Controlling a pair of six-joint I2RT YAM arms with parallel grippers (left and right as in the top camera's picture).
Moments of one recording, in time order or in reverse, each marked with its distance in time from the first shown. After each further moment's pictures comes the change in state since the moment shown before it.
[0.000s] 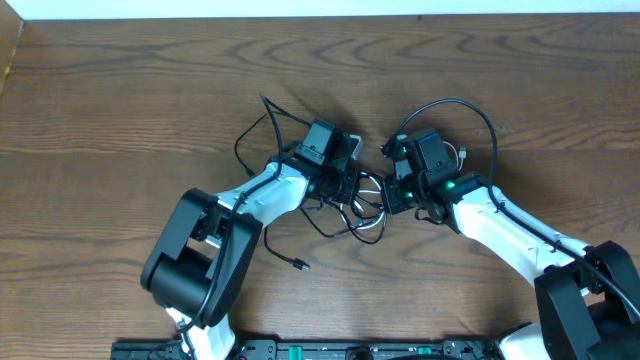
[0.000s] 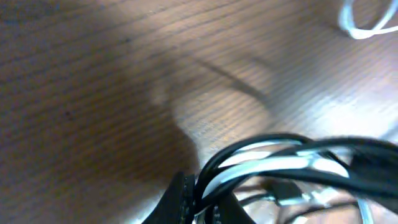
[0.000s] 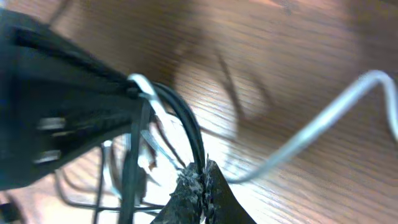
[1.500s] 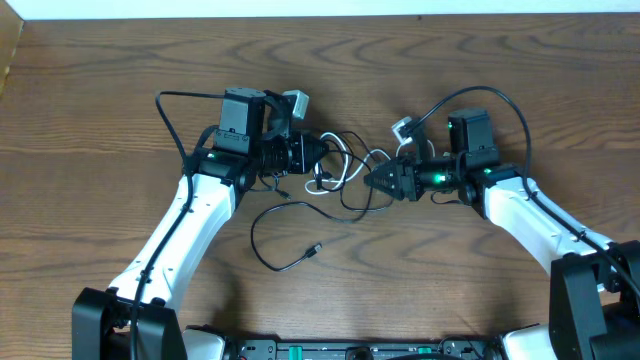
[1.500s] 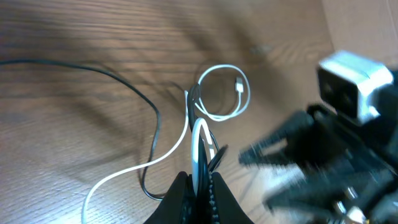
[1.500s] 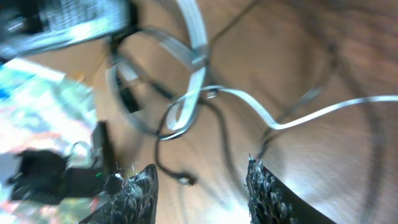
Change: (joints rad) left arm 0.254 -0.388 0.000 -0.130 0.233 -0.093; right arm -0.206 0.001 0.000 0.176 -0.779 -0.109
